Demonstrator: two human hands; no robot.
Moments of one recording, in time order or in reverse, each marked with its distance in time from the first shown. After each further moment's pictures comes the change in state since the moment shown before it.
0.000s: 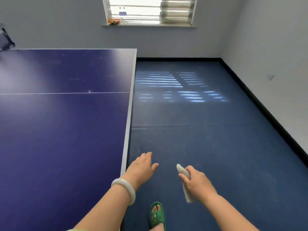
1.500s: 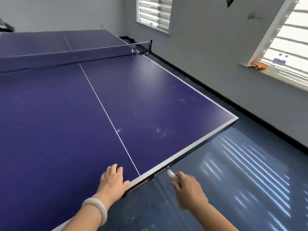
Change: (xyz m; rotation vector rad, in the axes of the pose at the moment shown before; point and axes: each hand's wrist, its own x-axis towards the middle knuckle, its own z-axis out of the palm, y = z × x) left_hand 0.410 -0.060 -0.215 -0.272 0.464 -1.107; right_hand 0.642 -0.323 -0.201 -0.553 -0.301 -1.032
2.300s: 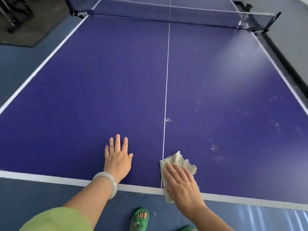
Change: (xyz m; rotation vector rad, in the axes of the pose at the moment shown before) left_hand 0.063 -0.055 0.030 -0.080 0.133 -0.646; right_hand 0.169 -0.044 0.067 -0.436 -0.156 -1.045
